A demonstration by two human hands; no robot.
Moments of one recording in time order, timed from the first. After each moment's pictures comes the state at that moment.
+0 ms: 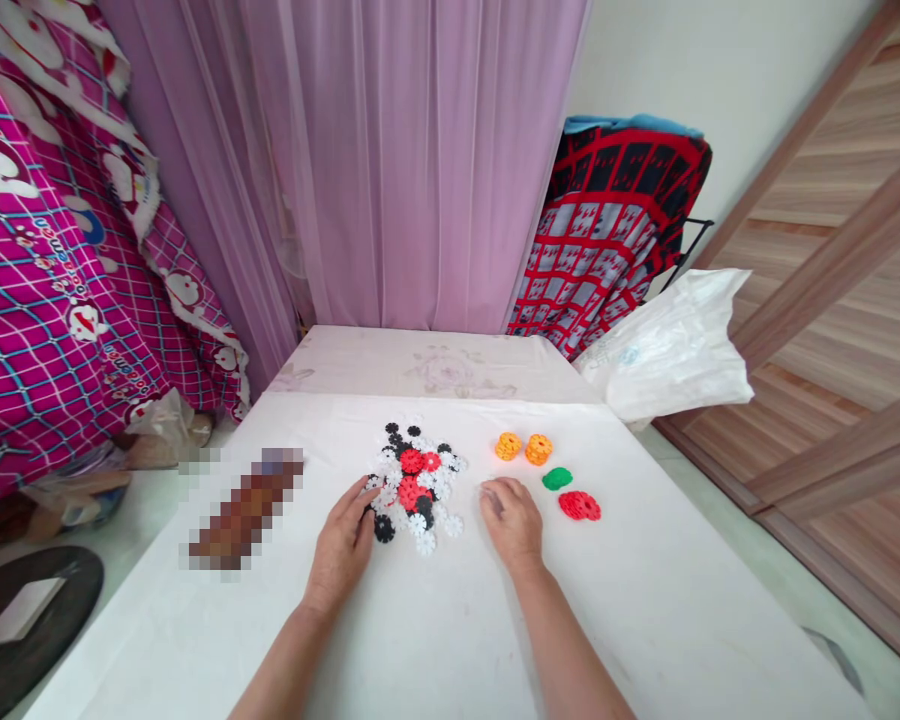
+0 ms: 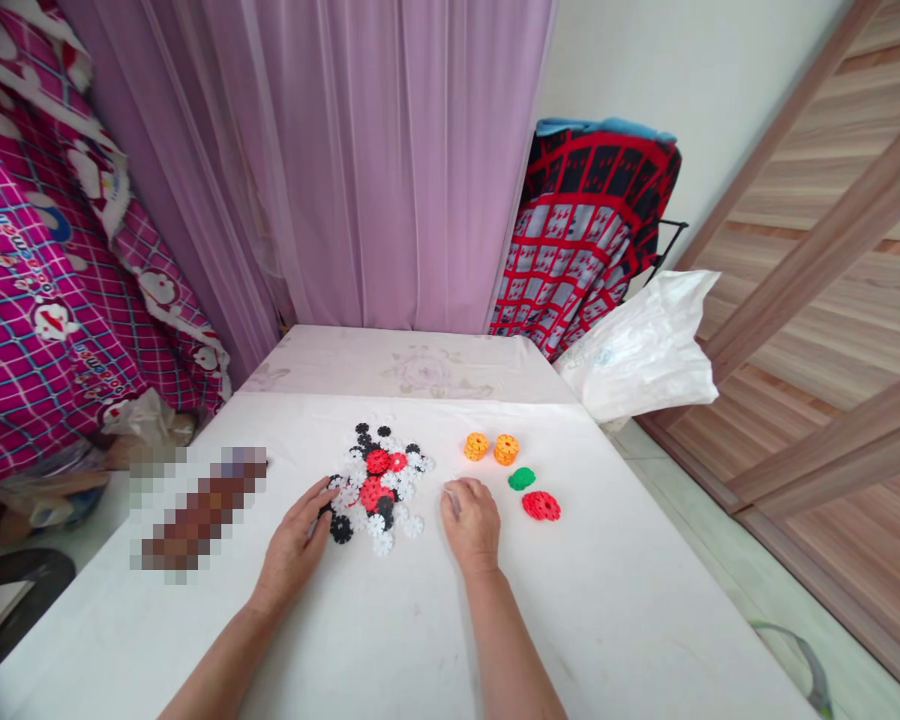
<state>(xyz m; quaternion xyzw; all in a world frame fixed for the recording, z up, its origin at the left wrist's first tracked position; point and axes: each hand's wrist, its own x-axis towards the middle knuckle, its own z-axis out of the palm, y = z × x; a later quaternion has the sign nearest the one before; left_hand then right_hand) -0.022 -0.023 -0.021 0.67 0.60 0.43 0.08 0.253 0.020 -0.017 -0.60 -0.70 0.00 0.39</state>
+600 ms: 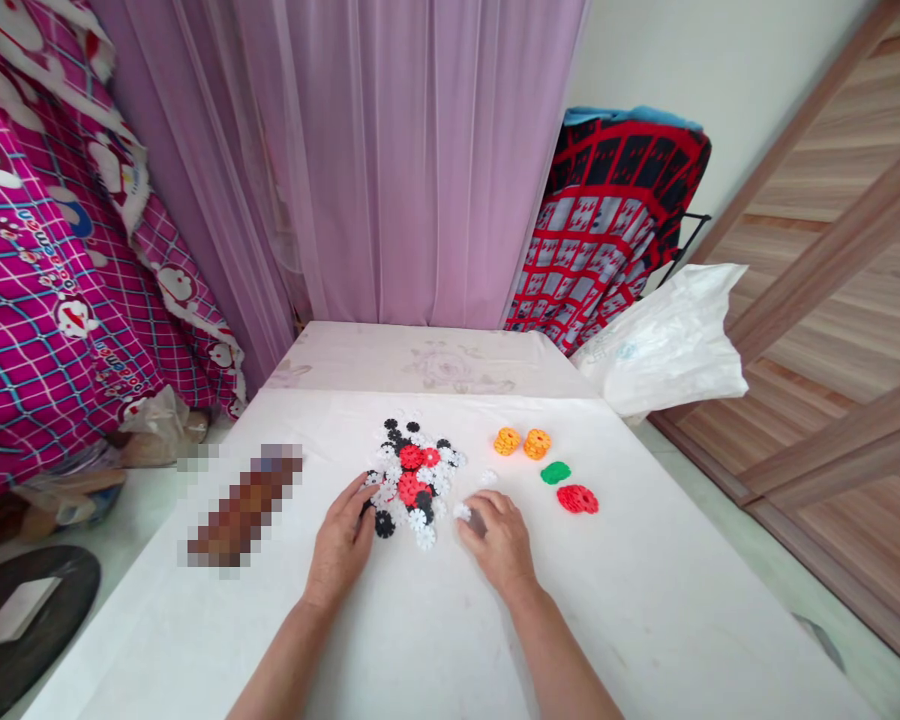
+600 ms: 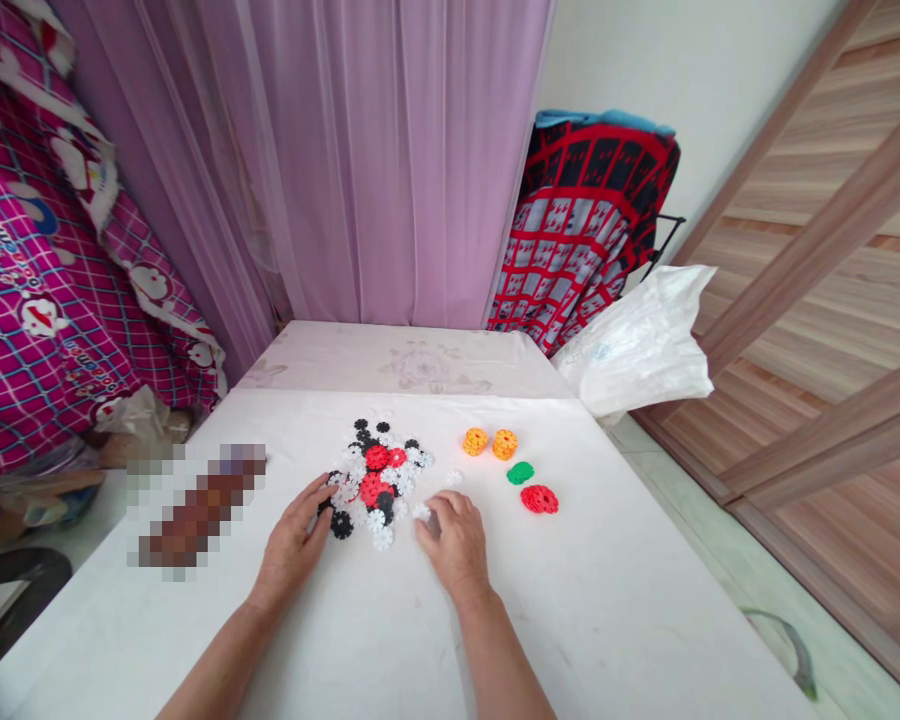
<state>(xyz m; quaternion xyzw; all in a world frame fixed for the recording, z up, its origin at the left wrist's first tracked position) -0.023 -0.022 -0.022 0.67 0.60 0.43 0.08 0.241 -0.007 -0.015 -0.57 -0.75 0.03 0.34</state>
